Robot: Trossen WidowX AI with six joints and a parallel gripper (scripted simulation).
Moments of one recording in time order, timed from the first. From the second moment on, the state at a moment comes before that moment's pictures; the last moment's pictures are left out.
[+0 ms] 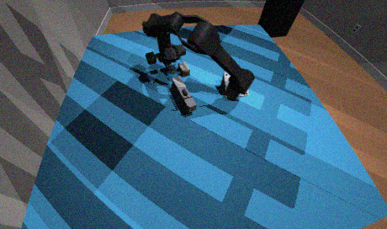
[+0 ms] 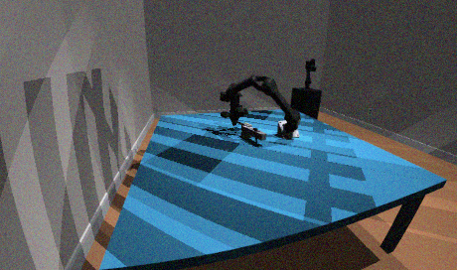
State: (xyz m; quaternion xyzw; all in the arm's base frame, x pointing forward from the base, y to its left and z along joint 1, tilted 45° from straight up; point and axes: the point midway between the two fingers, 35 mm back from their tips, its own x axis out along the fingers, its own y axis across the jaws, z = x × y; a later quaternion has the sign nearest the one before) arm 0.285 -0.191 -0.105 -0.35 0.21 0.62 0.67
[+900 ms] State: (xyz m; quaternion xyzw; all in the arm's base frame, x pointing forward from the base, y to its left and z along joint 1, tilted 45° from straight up) arm 0.283 -0.201 -0.093 -0.35 0.21 0.62 0.67
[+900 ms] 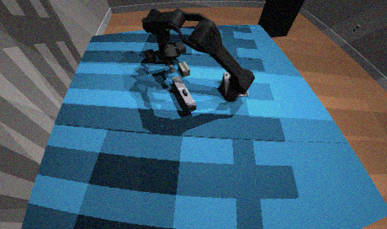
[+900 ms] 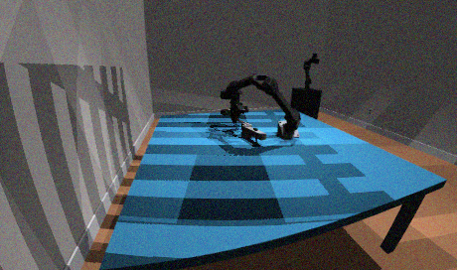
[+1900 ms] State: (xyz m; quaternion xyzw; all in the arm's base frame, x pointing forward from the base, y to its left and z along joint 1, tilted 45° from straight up) arm 0.254 -0.209 -0.098 -0.35 0.21 0.62 0.67
